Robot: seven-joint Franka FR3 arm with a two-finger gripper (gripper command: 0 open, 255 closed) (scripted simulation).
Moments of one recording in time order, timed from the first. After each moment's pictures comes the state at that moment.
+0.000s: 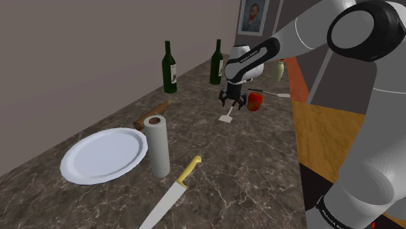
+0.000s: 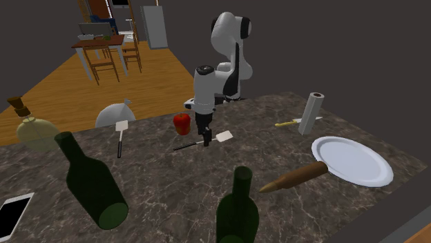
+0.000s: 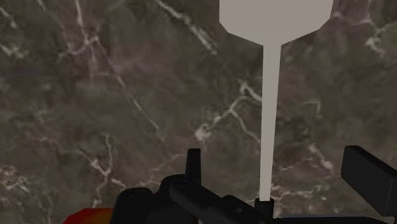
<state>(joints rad) -0.21 0.26 0.03 -1.98 -0.08 2.28 0.94</state>
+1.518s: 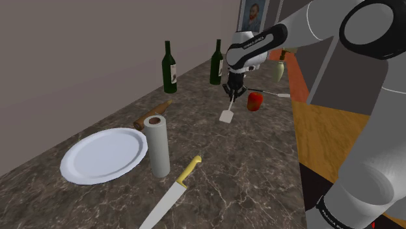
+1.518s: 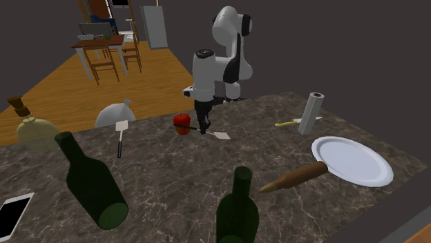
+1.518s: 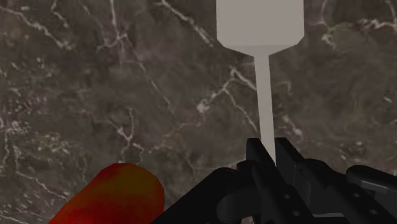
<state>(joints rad) -0.21 0.19 0.03 -1.92 -0.07 2.15 0.93</state>
